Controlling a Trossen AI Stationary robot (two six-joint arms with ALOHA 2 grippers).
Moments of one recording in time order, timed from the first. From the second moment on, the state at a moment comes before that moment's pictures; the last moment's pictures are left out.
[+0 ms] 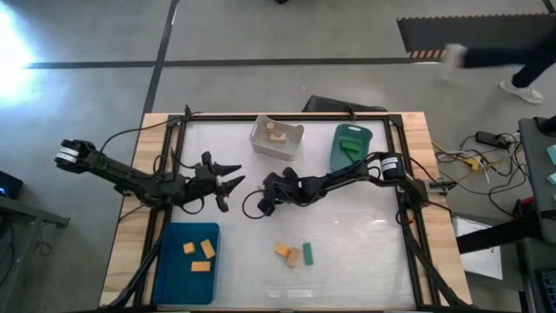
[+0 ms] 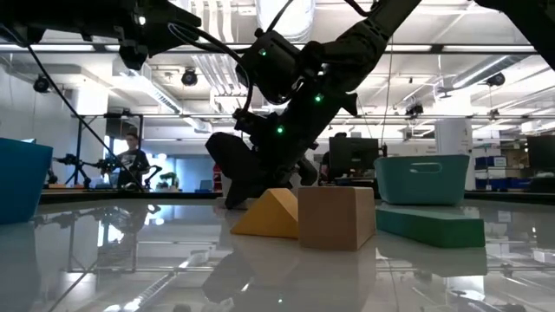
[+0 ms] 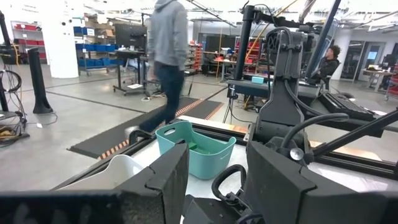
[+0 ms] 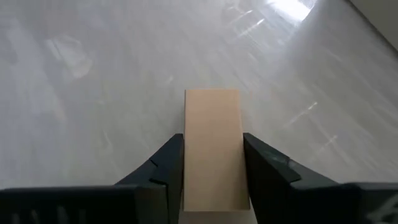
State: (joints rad) left arm -0.27 0.91 0.35 0.67 -0.66 -0.04; right arm 0.03 2.21 1.36 -0.01 0.37 0.52
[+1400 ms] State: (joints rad) left arm -0.27 0.94 0.36 0.70 -0.61 -0.15; right arm -0.21 1.70 1.48 -0.39 0.02 0.01
